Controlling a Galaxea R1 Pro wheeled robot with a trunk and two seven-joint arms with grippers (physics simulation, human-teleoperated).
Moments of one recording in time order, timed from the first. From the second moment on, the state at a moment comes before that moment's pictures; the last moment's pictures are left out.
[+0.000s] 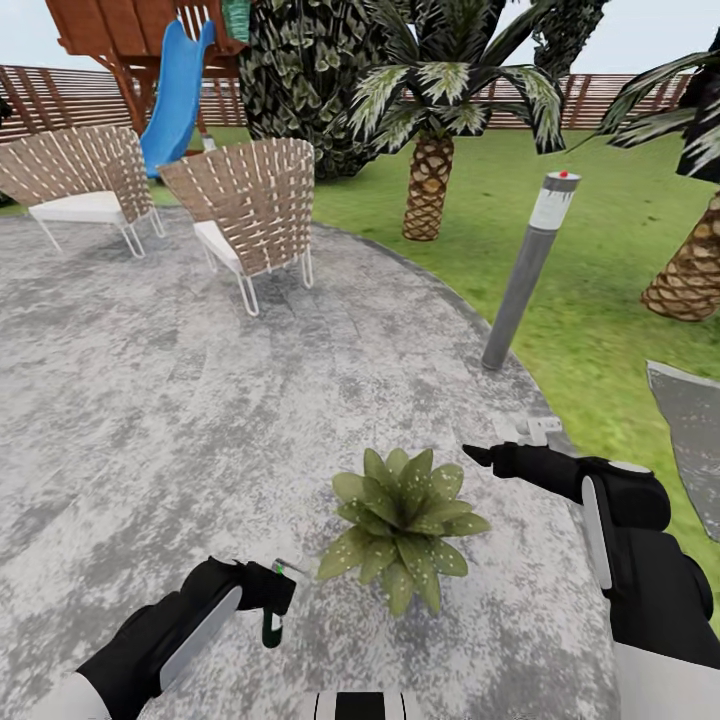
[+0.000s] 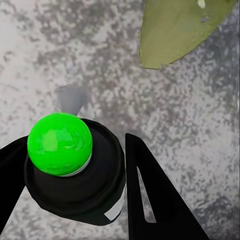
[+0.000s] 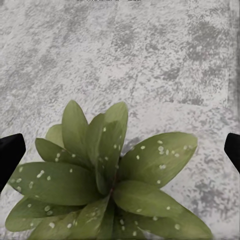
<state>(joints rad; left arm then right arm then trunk) -0.51 0.24 -0.64 -1.11 0.50 0.76 -0.02 -0.55 -0.06 -0.22 -1.61 0.16 0.94 0.67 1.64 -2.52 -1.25</state>
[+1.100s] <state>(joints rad) -0.71 0.21 -0.66 -1.11 0.45 0.97 -0.17 -0.57 -0.08 -0.29 -1.61 0.16 0.94 0.68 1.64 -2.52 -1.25</state>
